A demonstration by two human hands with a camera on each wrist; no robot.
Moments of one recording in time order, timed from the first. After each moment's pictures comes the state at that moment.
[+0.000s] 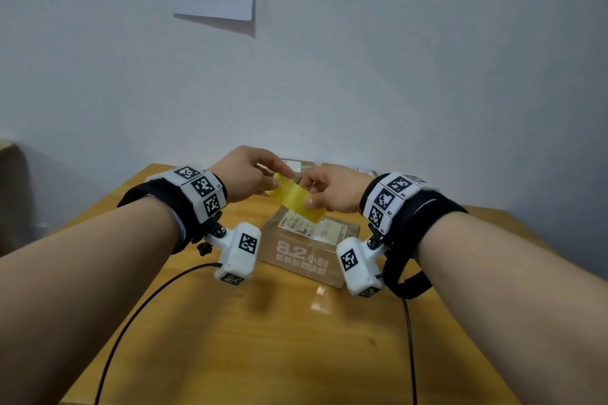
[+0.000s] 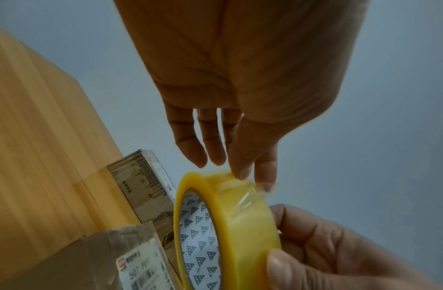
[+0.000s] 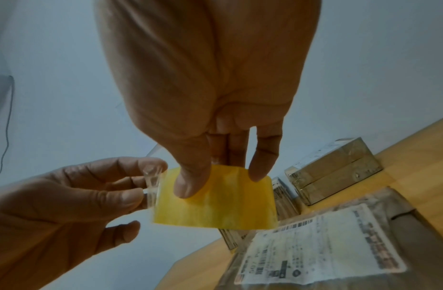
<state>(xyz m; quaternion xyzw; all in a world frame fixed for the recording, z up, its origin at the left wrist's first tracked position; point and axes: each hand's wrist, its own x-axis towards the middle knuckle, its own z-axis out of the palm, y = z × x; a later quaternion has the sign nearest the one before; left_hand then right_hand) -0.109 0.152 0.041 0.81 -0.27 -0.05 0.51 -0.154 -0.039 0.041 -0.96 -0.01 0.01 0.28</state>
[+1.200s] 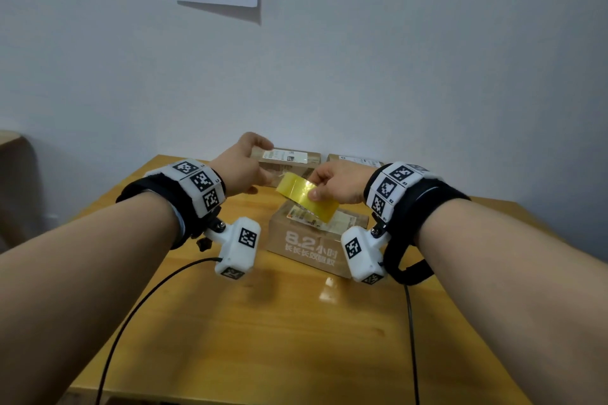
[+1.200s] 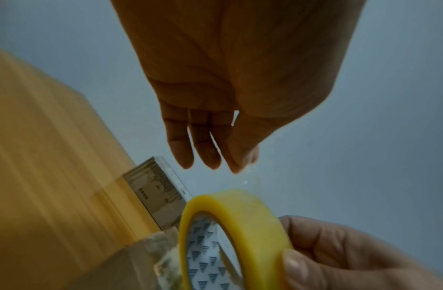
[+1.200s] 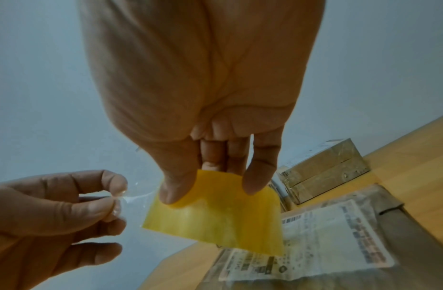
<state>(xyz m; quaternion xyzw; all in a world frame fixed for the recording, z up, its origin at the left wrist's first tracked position) -0.098 0.164 0.029 0.82 -0.19 -0.07 0.54 -0.156 -0.029 0.044 -0.97 0.03 0.05 0.22</state>
